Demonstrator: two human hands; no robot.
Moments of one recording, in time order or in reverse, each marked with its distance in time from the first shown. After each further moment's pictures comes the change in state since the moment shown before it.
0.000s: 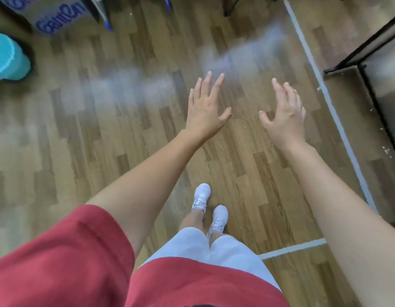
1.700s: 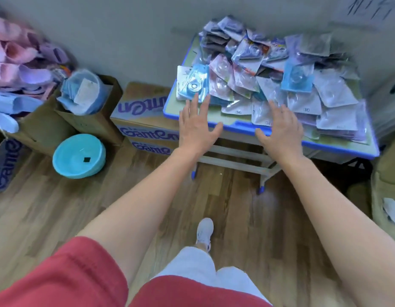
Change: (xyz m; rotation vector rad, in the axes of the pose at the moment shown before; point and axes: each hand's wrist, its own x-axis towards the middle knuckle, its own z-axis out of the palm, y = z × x) left_hand 0.703 -0.591 -0.487 -0.097 0.476 -0.469; right_hand 0.824 -0.741 0.193 -0.192 -0.039 -0.568
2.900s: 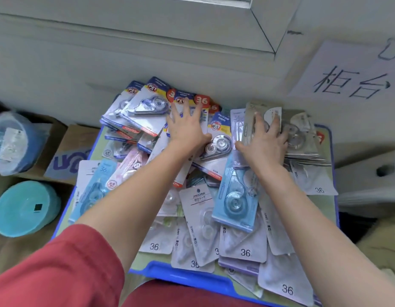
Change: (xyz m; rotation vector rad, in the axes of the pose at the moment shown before) left_hand 0.406 0.151 0.125 0.365 -0.303 -0.102; right_hand 0.383 0.136 -0.020 -0.077 -0.153 0.258
